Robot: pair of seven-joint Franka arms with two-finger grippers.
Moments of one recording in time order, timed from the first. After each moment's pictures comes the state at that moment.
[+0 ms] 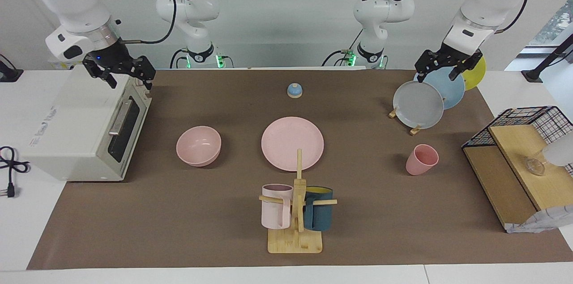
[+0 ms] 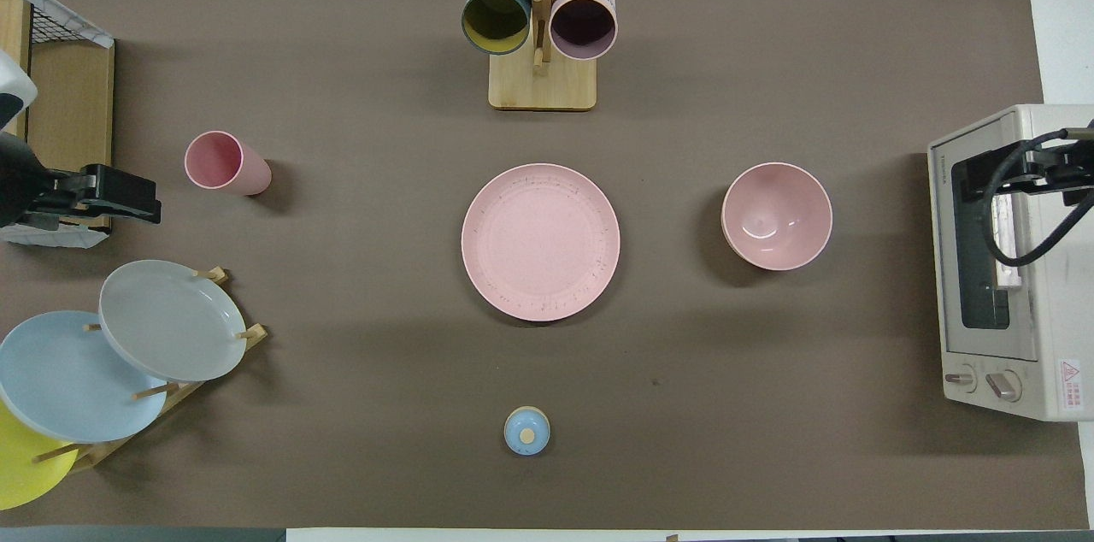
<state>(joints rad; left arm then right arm) -0.03 -0.05 -0.09 -1.63 0.00 1.53 -0.10 0.05 0.01 -0.06 -1.58 -0.02 1.55 -0.05</state>
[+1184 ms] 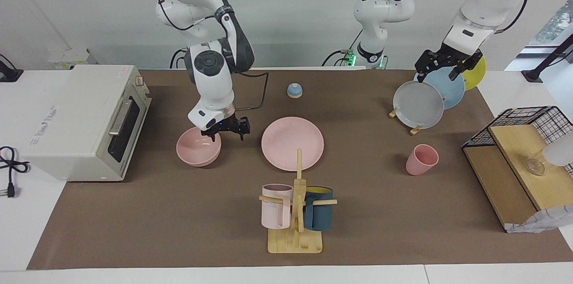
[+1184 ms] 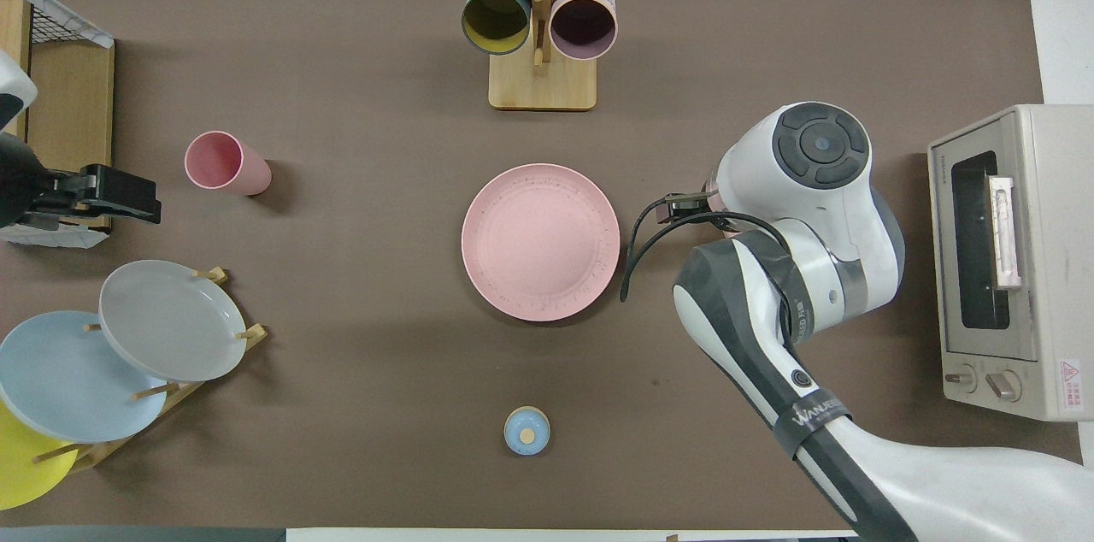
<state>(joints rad) -0.03 -0.05 -0.09 -1.63 0.00 1.53 -0.10 0.39 0.19 -0.06 -1.96 -0.02 2.15 0.30</state>
